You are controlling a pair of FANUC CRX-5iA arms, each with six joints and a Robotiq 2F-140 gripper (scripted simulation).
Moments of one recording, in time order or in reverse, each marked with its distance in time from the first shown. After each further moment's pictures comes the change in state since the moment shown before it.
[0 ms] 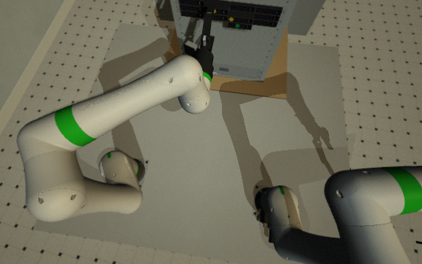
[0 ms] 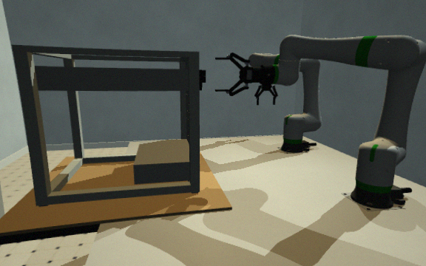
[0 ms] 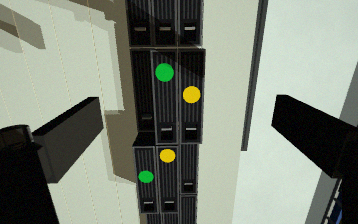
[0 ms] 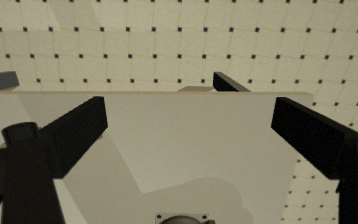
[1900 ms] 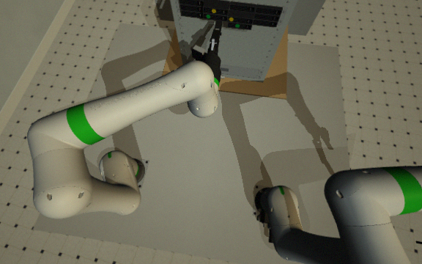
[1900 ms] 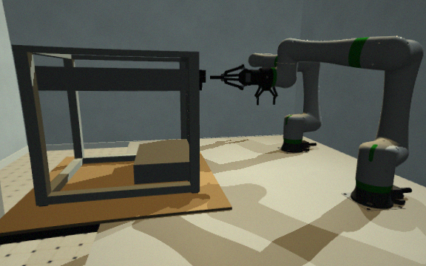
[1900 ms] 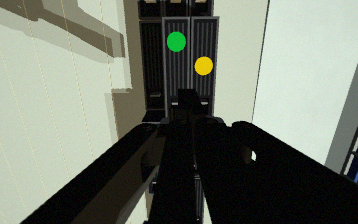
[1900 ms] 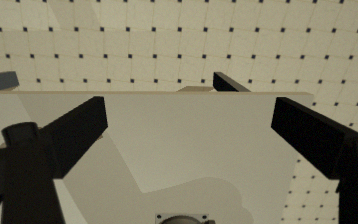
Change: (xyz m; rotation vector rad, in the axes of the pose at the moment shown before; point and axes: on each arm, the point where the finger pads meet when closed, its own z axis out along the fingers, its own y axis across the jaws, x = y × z) left arm -0.030 -0.013 -0.004 0.000 -0.001 0.000; right arm 0.000 0.000 0.000 0.000 0.000 0.000
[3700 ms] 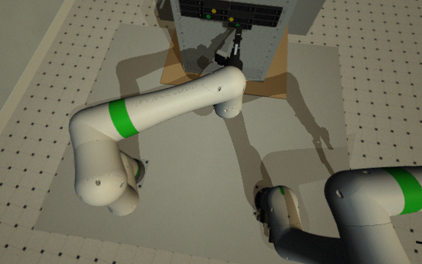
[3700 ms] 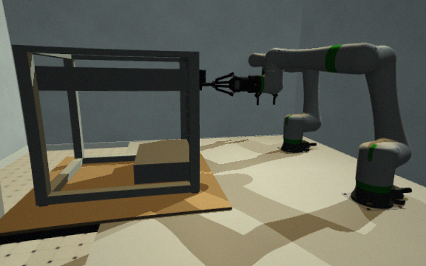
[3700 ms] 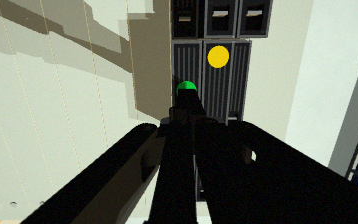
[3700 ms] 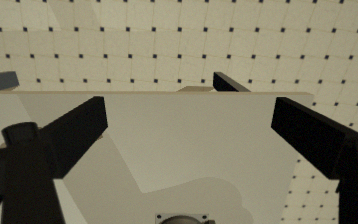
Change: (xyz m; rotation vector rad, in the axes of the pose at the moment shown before) left arm -0.088 -0.037 0.028 0.000 0.001 0.000; right arm 0.000 0.000 0.000 0.000 0.000 0.000
